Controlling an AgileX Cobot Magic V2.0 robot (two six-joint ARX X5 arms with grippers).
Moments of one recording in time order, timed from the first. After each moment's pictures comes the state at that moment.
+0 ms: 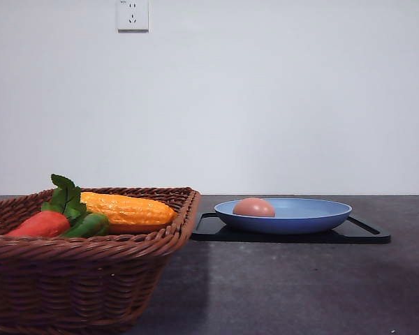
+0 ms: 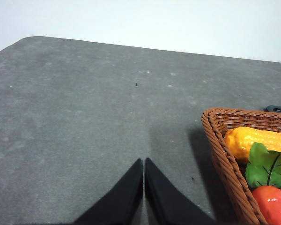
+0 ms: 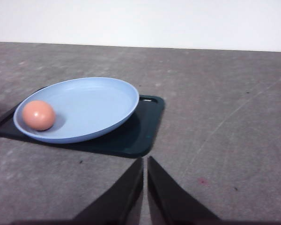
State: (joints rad) left_arx 0.01 0.00 0.03 -0.18 0.05 -0.10; right_arx 0.07 0.01 0.02 -0.15 -0.15 0.05
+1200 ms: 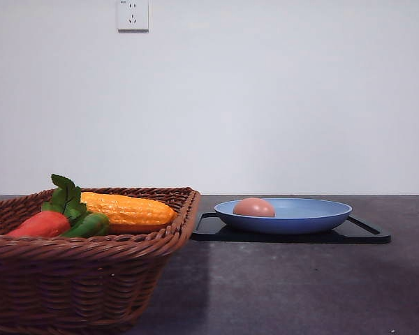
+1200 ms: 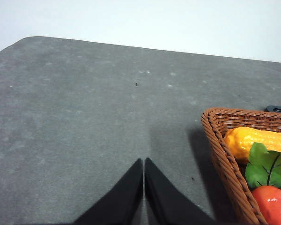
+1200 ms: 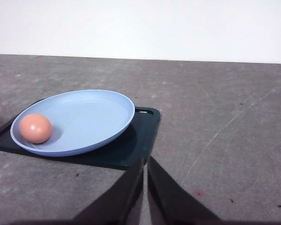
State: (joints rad) left_arx 0.01 0.00 0.03 -0.18 0.05 -0.10; right_arx 0.07 0.01 0.02 -0.11 -0.14 0.05
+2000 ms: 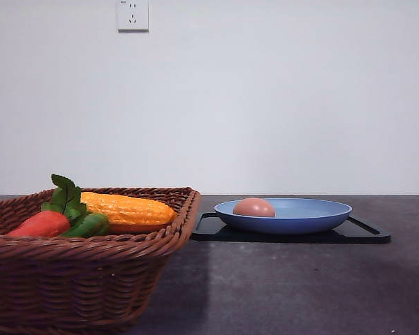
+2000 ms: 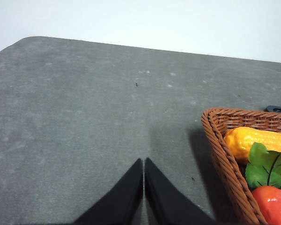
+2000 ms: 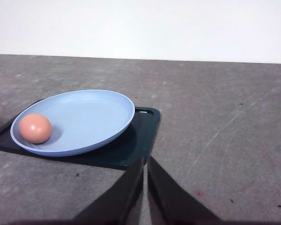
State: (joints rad) left_arx 0.01 0.00 0.03 -0.18 0.05 -0.10; right_arx 0.07 0.01 0.02 -0.11 -0.14 0.05
